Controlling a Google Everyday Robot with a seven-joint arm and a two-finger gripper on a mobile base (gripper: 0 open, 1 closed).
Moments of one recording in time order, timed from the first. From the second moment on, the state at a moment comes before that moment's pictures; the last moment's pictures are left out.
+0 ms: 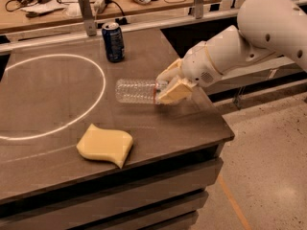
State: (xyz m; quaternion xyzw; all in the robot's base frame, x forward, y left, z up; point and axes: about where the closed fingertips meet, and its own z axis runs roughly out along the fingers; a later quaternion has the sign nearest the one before) arm 0.548 -0.034 0.882 -0.64 0.65 0.21 0.34
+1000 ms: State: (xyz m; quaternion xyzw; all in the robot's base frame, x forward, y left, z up) arm 0.523 0.017 0.884 -0.64 0.66 0.23 0.31
